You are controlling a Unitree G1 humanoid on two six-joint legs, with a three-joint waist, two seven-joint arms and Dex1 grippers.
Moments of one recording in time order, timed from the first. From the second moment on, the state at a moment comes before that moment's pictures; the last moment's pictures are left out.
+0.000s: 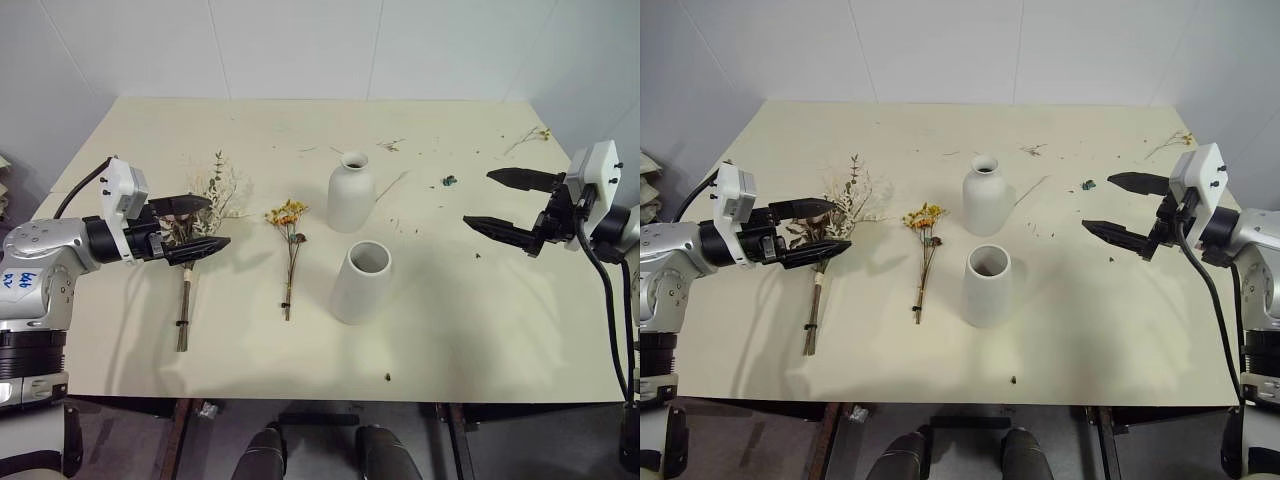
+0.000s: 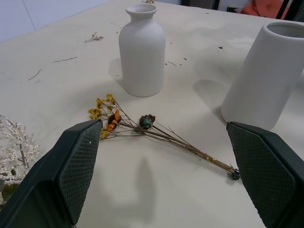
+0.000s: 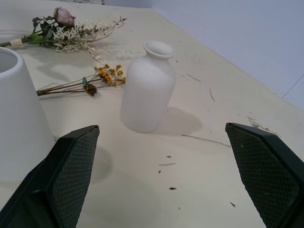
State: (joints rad) left arm -0.58 0.85 0.21 0.16 -0.50 0.41 -1.14; right arm -0.61 -0.87 -0.23 0.20 0.45 0.24 1.20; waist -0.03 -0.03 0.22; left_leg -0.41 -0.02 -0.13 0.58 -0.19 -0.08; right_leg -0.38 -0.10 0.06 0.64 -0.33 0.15
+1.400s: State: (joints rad) left arm -0.50 1.09 0.04 -0.18 -0.38 1.50 -0.67; right arm -0.82 -0.83 -0.08 0.23 0.51 0.22 1.52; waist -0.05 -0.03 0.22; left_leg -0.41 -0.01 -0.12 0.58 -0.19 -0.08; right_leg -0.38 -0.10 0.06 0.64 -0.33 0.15
